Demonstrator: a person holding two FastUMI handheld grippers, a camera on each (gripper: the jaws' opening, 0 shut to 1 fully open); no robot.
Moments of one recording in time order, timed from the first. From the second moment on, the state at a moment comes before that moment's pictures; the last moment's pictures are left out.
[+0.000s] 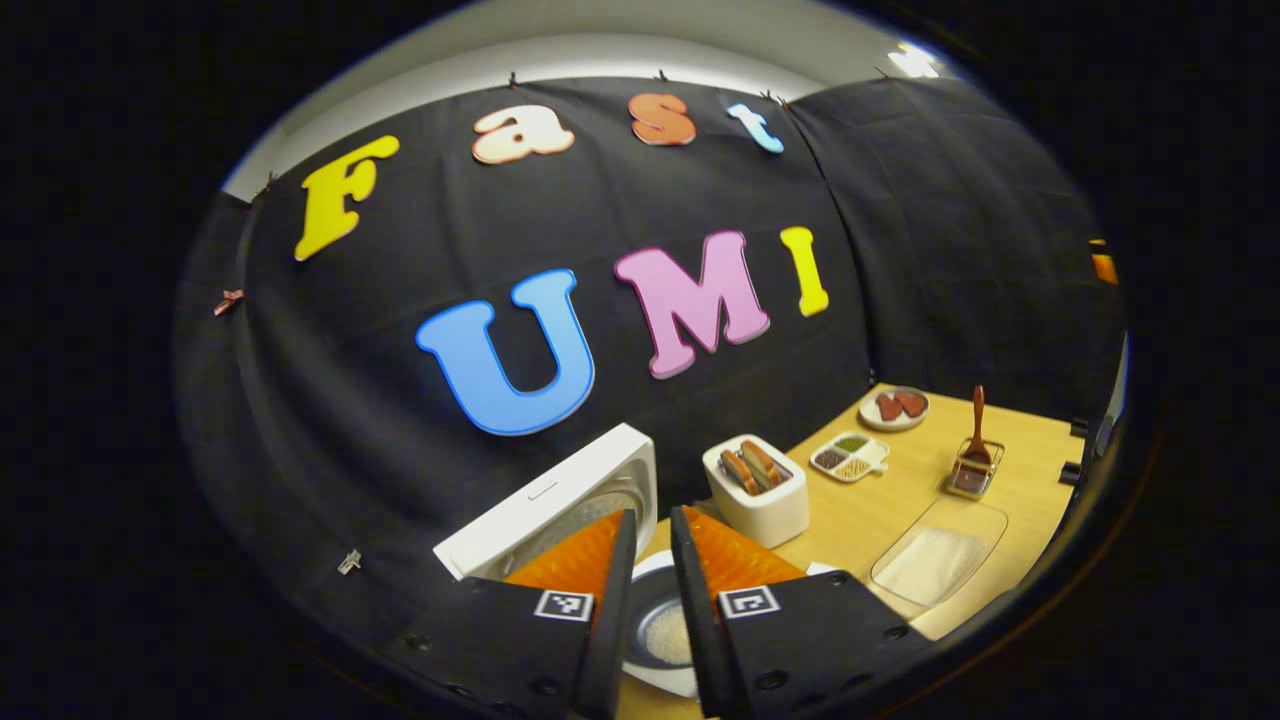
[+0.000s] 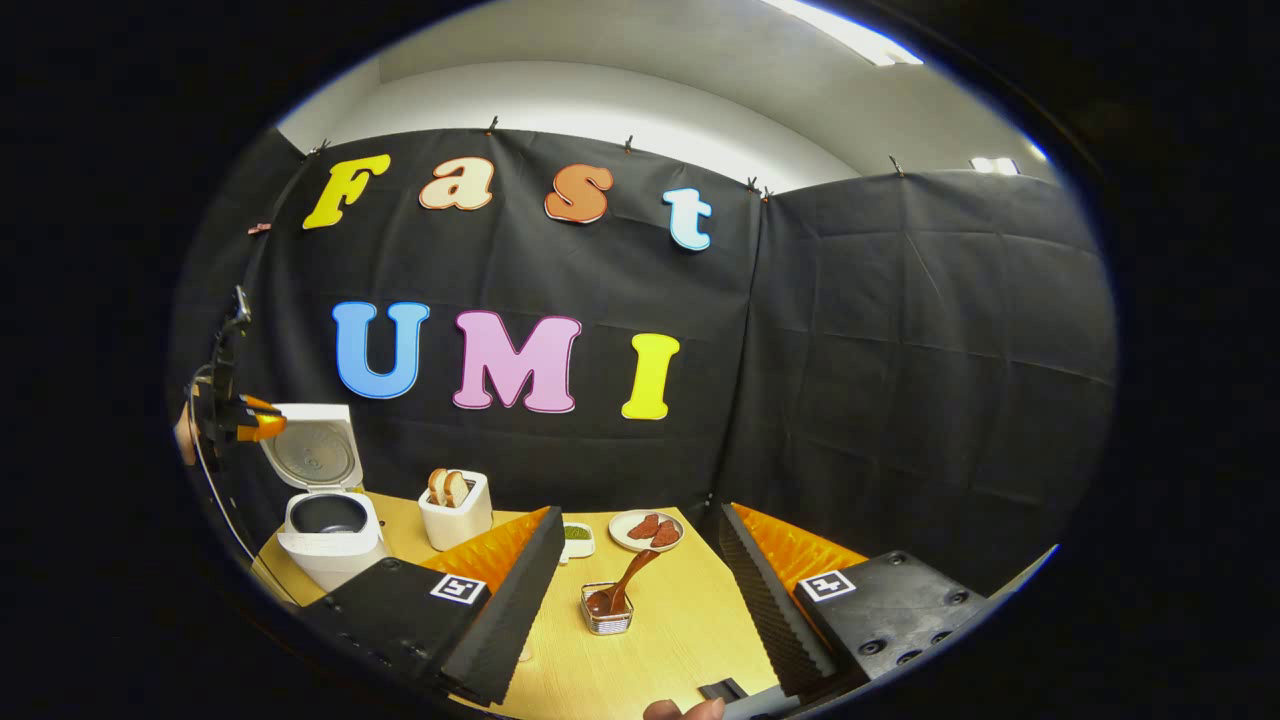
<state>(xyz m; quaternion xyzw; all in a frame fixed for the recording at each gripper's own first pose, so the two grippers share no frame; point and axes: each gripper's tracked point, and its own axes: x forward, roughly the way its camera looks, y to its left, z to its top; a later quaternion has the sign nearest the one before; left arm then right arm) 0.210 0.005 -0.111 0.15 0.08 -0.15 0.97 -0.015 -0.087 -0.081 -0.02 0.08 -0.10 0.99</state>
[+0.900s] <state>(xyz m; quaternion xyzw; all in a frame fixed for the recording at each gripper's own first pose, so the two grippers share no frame) 0.024 -0.012 -0.031 -0.01 -0.05 -0.01 1.00 -0.014 -0.092 -0.108 -0.02 0.05 -0.04 1.00</state>
